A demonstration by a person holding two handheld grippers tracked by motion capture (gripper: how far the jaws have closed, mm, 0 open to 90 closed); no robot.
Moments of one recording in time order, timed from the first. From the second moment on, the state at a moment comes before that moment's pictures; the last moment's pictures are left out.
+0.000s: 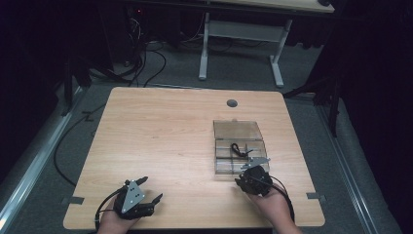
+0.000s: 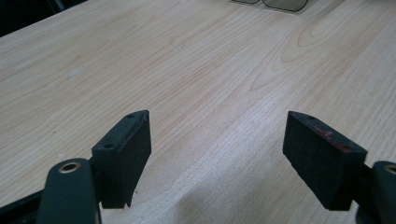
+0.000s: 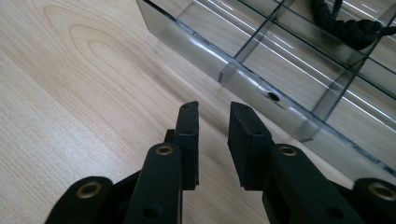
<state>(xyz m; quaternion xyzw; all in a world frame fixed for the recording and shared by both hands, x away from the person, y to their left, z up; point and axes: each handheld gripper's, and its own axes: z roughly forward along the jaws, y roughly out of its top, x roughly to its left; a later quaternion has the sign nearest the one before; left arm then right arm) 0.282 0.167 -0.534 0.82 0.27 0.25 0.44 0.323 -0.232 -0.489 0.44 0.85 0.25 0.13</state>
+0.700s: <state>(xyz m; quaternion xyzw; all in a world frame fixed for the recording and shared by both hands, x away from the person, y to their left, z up) 0.282 0.168 -0.534 0.82 0.28 0.25 0.44 0.293 -0.242 -0.529 0.42 0.79 0.39 0.20</state>
